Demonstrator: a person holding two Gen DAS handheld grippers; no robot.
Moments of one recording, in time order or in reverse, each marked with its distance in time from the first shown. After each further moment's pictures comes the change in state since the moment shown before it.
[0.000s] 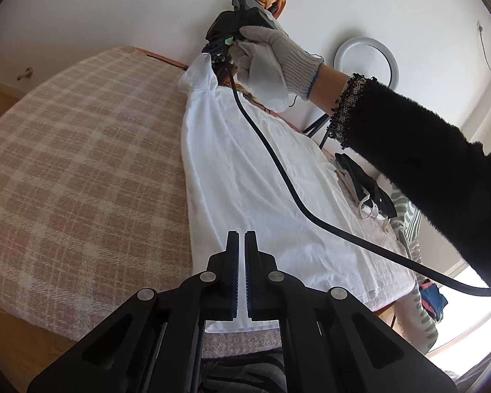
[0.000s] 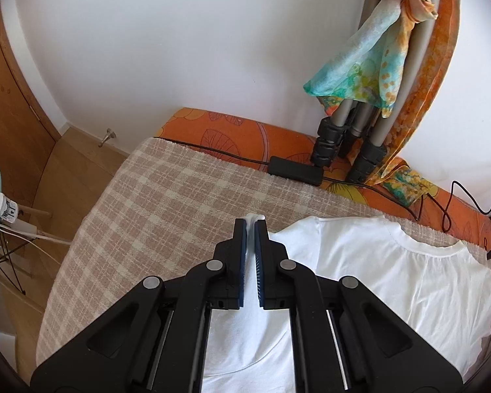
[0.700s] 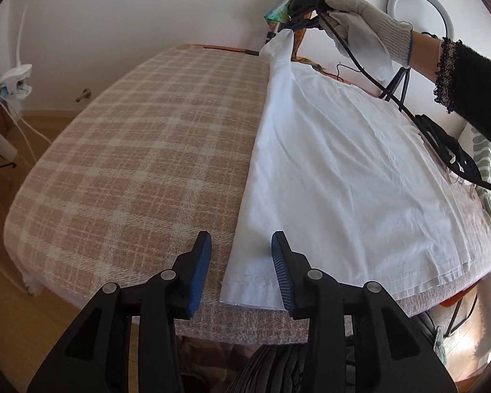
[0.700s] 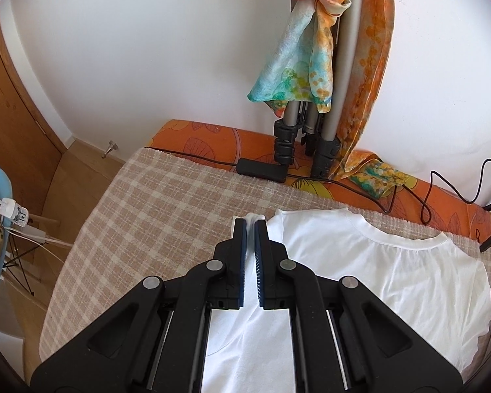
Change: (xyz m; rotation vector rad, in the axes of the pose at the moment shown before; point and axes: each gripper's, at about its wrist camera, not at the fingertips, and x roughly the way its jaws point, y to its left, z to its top) left arm 0.014 0.009 -0.020 0.120 0.071 0.439; right arm -0.020 -0.045 -0.010 0.037 -0.034 0.037
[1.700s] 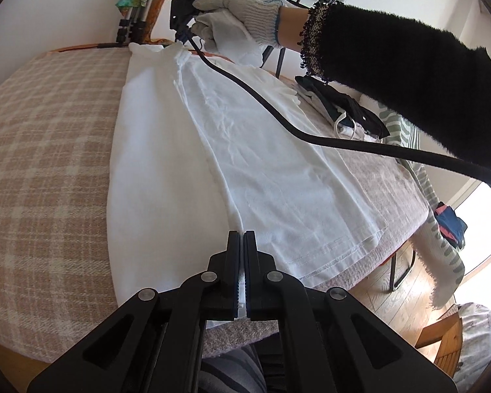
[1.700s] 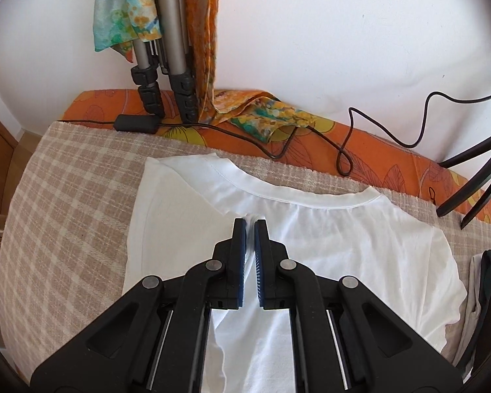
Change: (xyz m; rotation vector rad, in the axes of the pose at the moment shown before) left arm -0.001 -0.128 0.001 0.184 0.076 -0.432; right arm 0.023 -0.117 -0.041 0.090 0.135 -0.193
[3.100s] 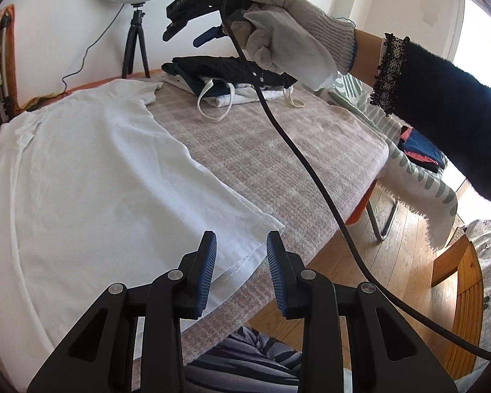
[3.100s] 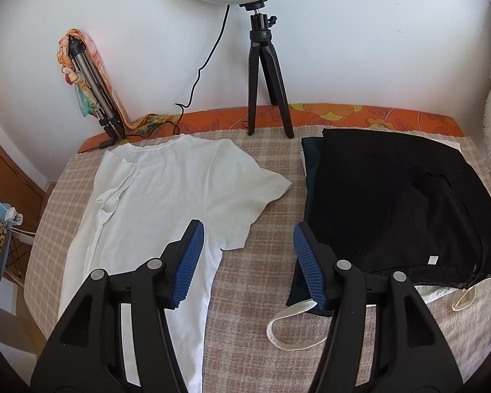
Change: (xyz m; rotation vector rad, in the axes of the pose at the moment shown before) left arm 0.071 -0.179 -0.001 0.405 0.085 -0.125; right arm -0.175 -0.291 -0.186 0.215 -0.164 0.136
